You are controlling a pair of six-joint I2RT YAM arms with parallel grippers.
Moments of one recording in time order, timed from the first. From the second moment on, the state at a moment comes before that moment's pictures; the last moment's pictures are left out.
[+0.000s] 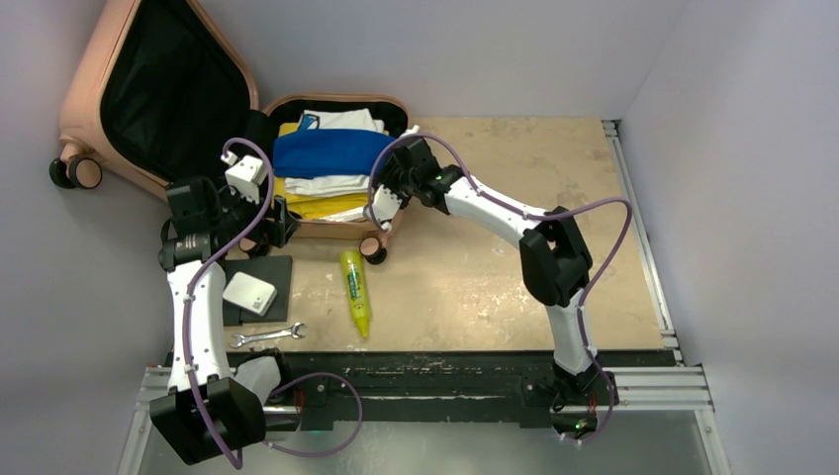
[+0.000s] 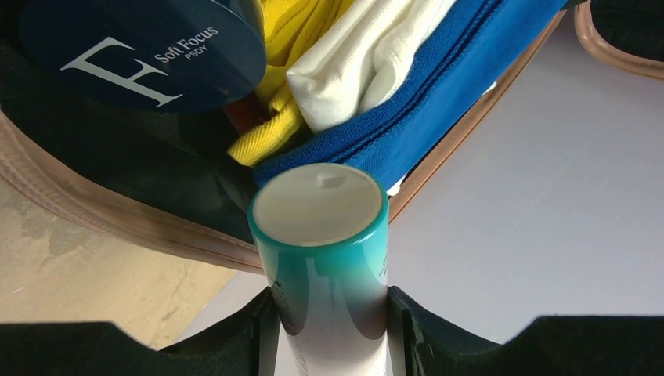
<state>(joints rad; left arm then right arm) 0.32 1.02 0.98 -0.61 0.68 0.35 0.73 2.08 1.75 -0.32 0.05 -1.94</state>
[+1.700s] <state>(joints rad) 0.33 1.03 0.98 -0.61 0.68 0.35 0.86 1.81 1.71 -0.56 -0.41 -0.56</state>
